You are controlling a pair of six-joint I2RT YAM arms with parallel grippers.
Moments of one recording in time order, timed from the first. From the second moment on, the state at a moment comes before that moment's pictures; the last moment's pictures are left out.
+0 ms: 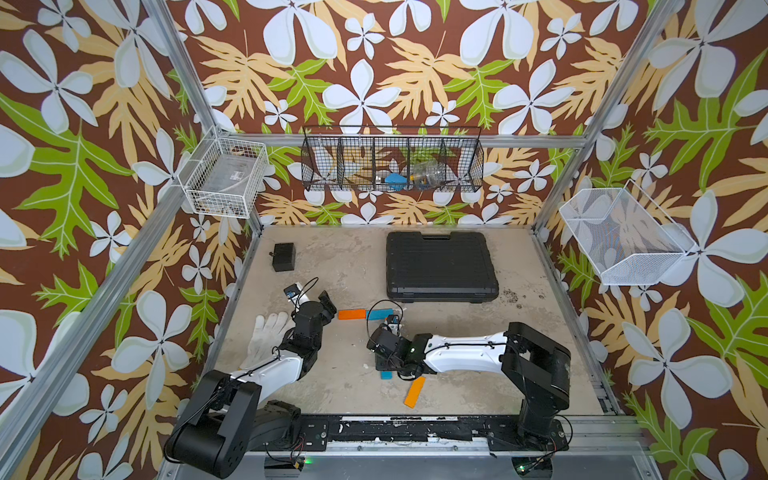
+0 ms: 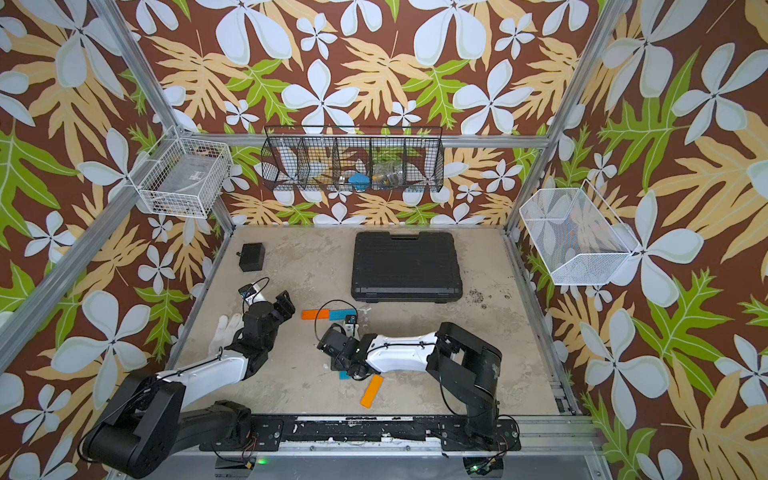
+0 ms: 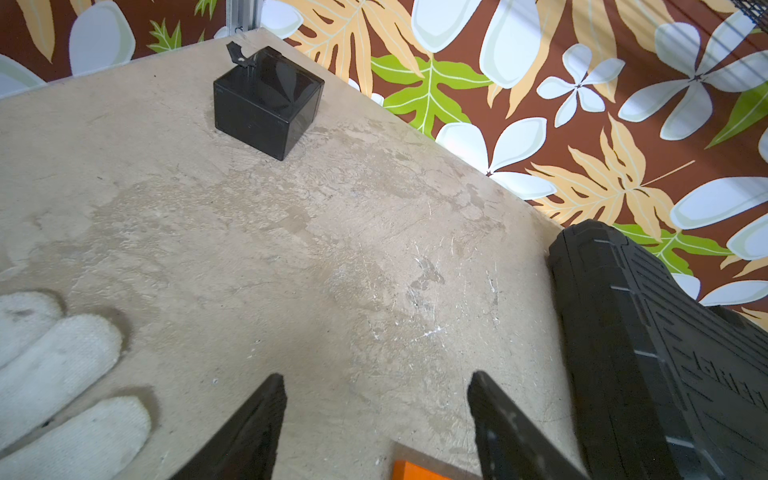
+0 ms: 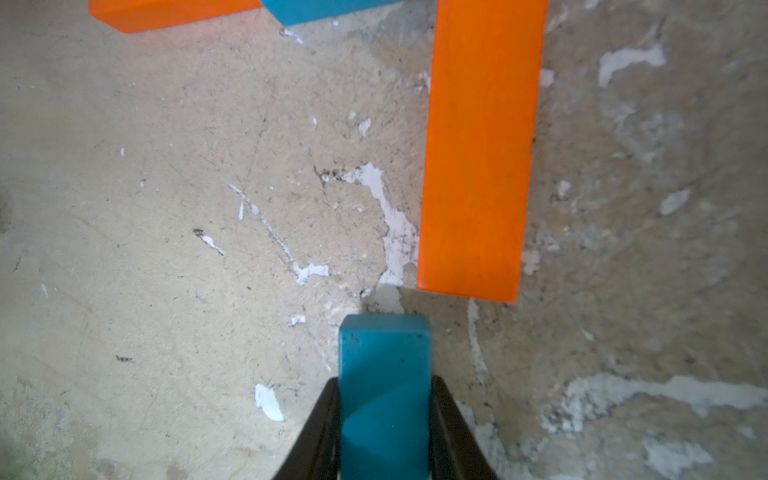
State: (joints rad) left arm -0.29 1.24 0.32 0.52 -0.41 -0.64; right arm 1.14 1.85 1.06 -0.33 0.20 1.05
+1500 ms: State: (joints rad) left arm -0.29 1.25 0.32 0.52 -0.41 -0.64; right arm 1.14 1.85 1.09 -0.48 0.26 1.06
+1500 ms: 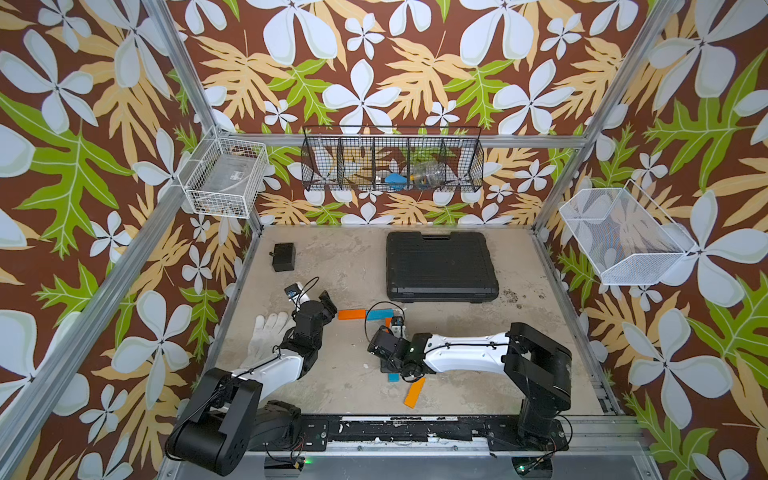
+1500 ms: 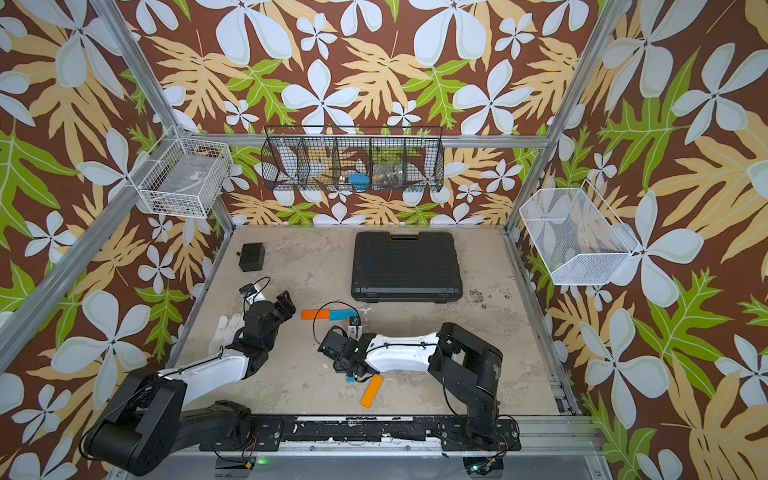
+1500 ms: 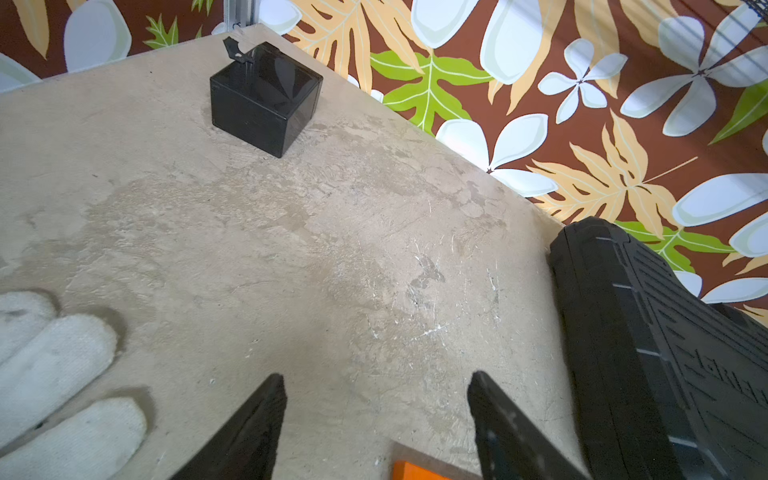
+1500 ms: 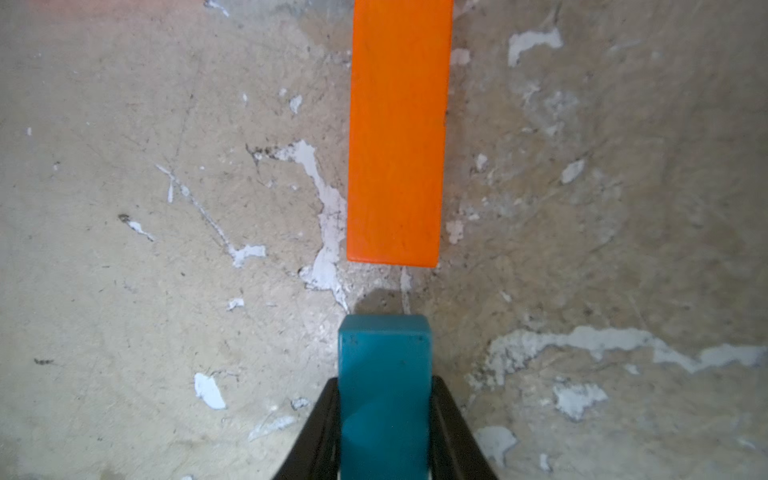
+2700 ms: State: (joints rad) left arm -0.29 1.25 0.33 0.52 -0.40 -0.64; right arm 1.13 1.88 1.14 -0.51 0.30 1.04
